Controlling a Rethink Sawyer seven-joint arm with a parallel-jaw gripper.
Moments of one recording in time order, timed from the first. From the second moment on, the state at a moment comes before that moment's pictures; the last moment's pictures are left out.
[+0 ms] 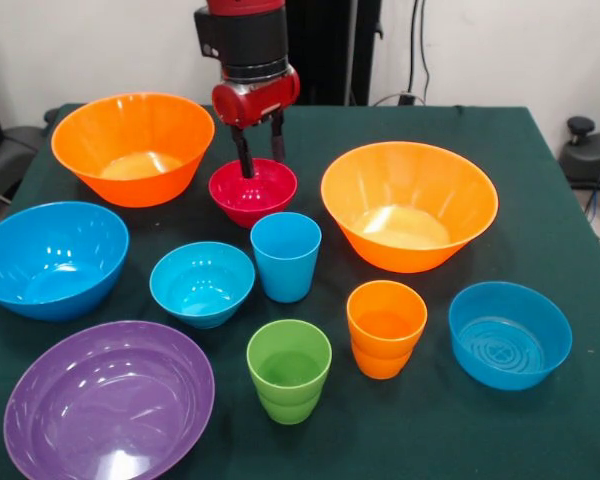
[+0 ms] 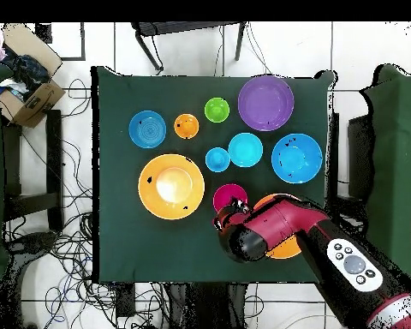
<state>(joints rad) -0.90 -0.64 0.71 2.02 -1.10 0.42 1.48</state>
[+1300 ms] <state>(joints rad) -0.93 -0.68 0.78 2.03 -1.08 0.49 1.48</state>
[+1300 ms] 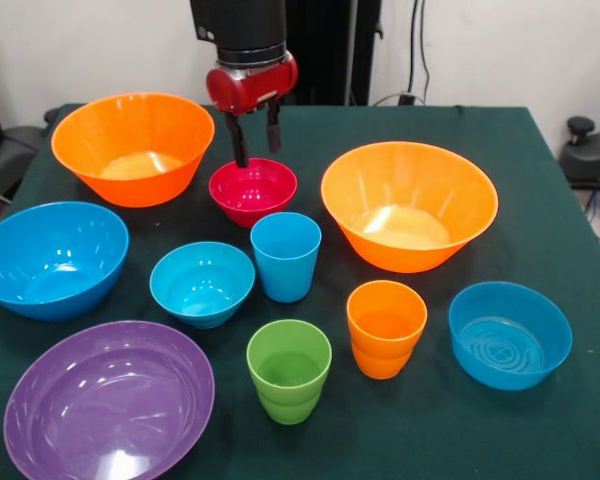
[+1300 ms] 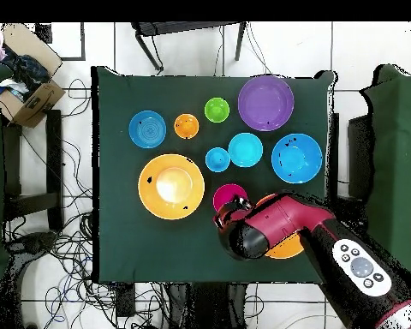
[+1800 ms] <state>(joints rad) -0.92 -0.68 0.78 2.06 -1.11 0.49 1.48</state>
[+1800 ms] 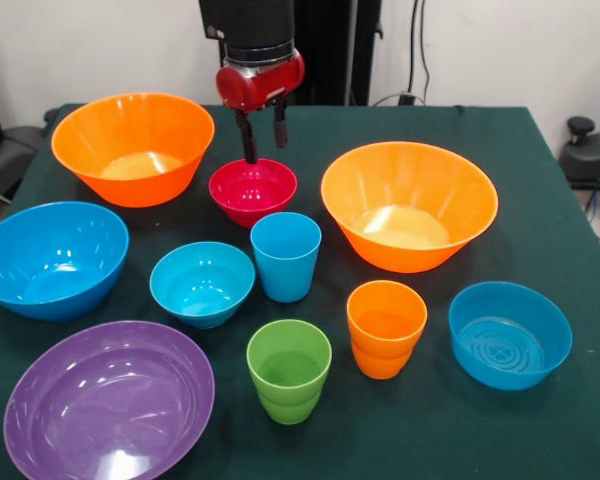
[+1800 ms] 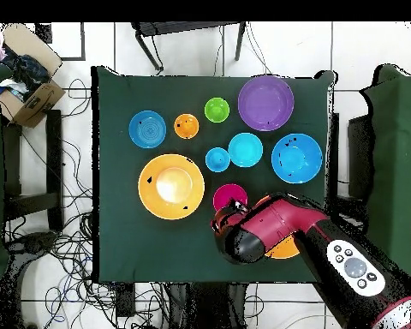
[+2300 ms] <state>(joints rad) -0.88 -0.68 0.76 2.07 -1.20 0.49 1.48</state>
